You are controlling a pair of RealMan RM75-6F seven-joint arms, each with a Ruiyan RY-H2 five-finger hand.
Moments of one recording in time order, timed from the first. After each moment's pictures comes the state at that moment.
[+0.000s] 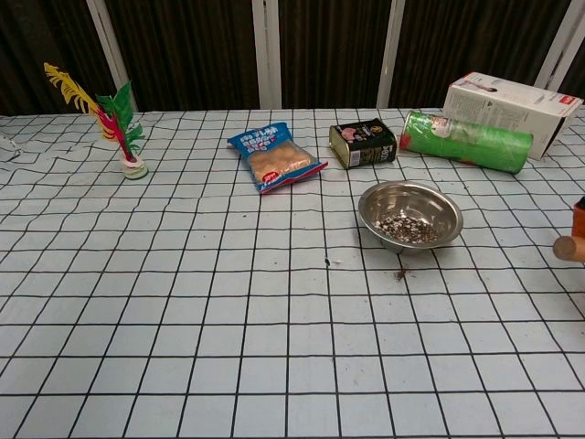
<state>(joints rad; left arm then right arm) -0.11 -1.07 -0.02 -1.70 1.42 1.39 0.03 0.29 -1.42 0.04 -1.25 -1.67 1.28 -0.21</state>
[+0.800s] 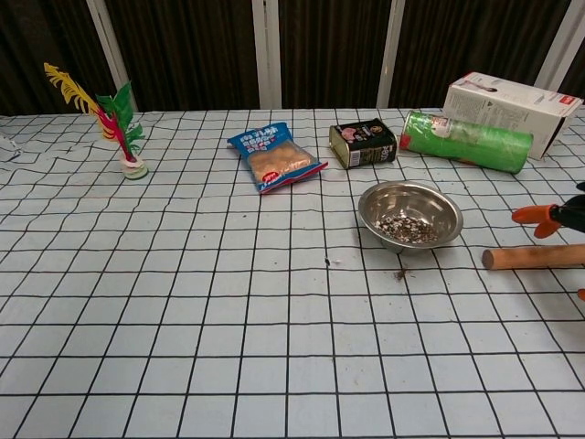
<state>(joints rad) -0.11 -1.07 -0.02 -1.70 1.42 1.38 0.03 0.28 -1.41 0.02 -1.42 -1.58 1.24 -0.39</state>
